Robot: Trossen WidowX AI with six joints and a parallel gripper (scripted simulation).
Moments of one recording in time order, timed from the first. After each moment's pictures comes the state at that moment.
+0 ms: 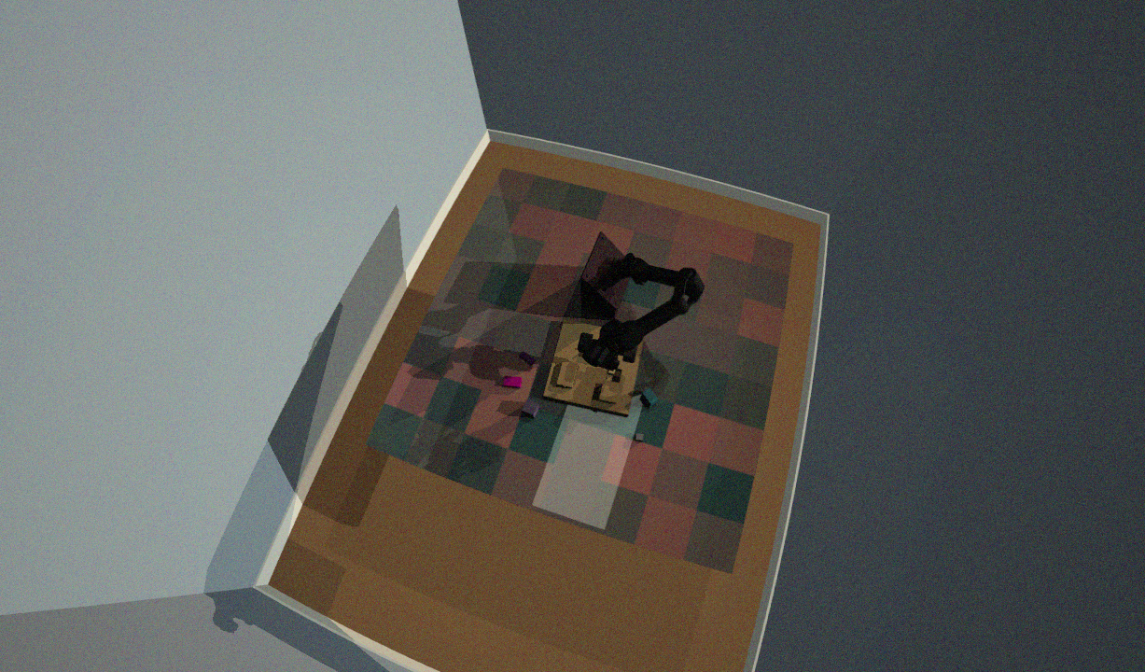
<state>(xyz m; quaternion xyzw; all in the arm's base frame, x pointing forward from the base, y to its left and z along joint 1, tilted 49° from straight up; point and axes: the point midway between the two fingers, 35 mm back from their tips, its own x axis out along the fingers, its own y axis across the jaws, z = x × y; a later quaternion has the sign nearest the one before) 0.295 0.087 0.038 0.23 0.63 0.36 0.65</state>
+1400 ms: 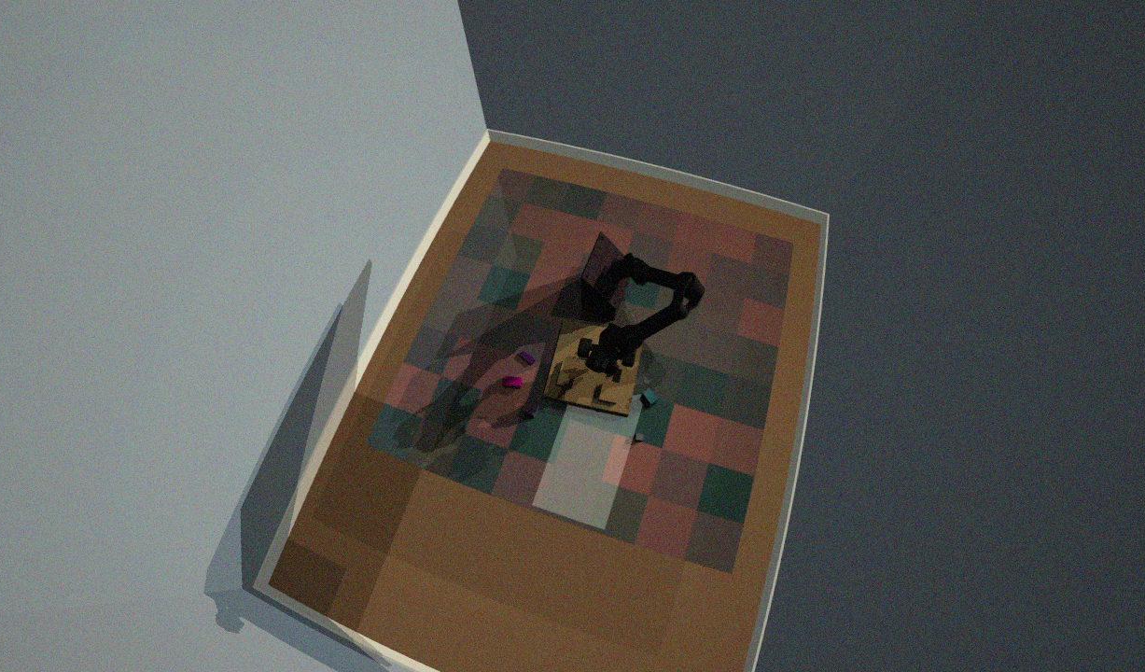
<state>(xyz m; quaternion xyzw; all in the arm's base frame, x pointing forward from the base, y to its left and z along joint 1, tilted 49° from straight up) 0.298 0.111 0.016 0.22 0.62 0.36 0.66</state>
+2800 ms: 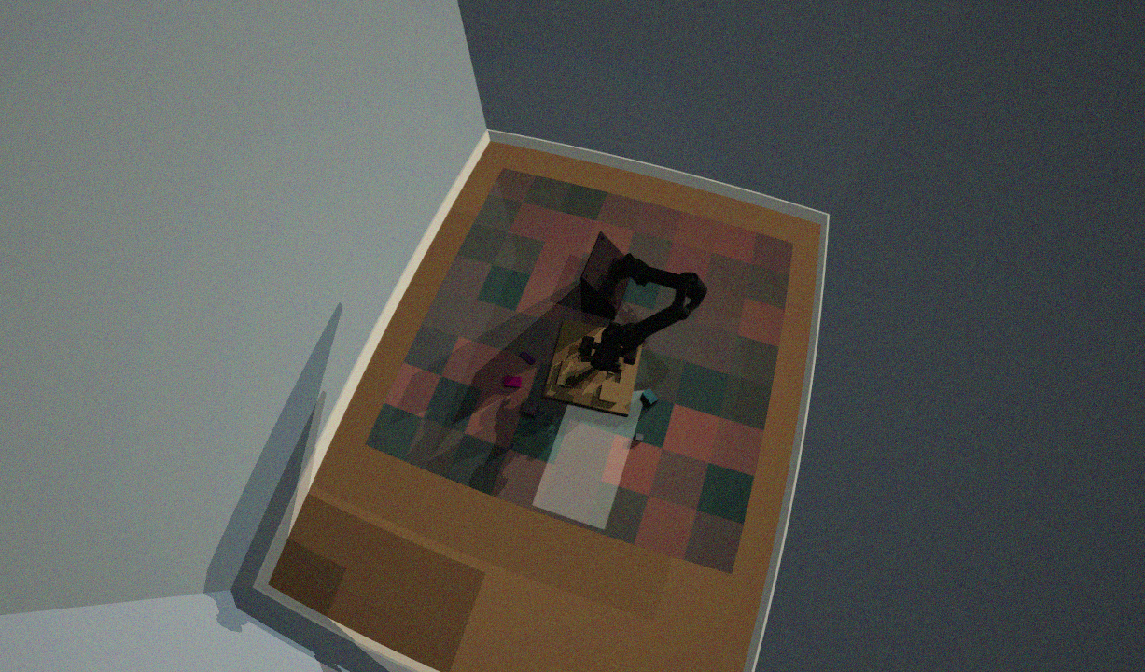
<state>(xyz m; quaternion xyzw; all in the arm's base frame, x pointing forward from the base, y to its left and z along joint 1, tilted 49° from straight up) 0.276 0.131 0.000 0.22 0.63 0.36 0.65</state>
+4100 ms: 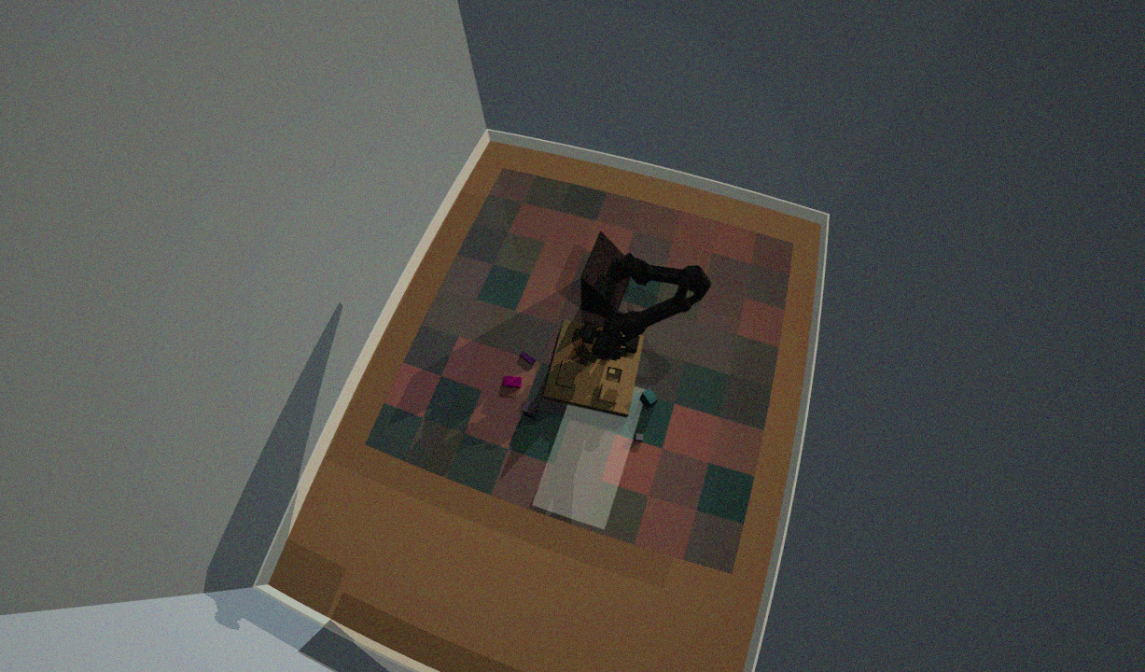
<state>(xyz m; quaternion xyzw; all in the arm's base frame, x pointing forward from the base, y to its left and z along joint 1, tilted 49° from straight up) 0.235 0.123 -0.007 0.23 0.63 0.36 0.65</state>
